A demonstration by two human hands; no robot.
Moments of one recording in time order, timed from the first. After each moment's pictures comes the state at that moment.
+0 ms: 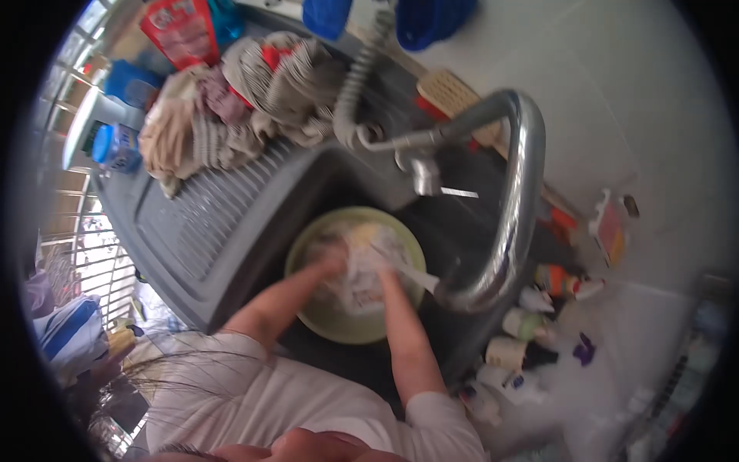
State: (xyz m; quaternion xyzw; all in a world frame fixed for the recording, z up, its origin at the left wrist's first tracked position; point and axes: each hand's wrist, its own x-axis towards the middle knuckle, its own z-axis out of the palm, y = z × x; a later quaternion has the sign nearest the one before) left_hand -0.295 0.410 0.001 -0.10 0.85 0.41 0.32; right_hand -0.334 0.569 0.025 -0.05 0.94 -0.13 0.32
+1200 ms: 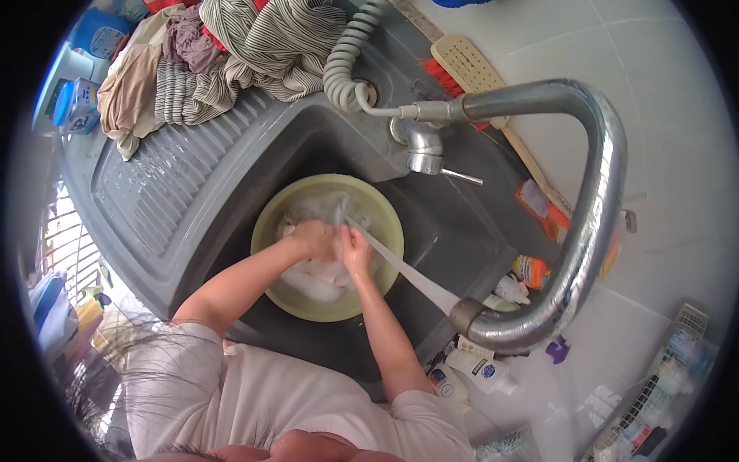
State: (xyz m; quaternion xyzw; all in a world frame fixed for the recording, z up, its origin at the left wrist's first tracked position) left_hand -0.312 0.405 0.125 0.06 0.86 0.25 0.44; right_hand -0.290 0.568 0.070 -0.02 0.90 -0.43 0.08
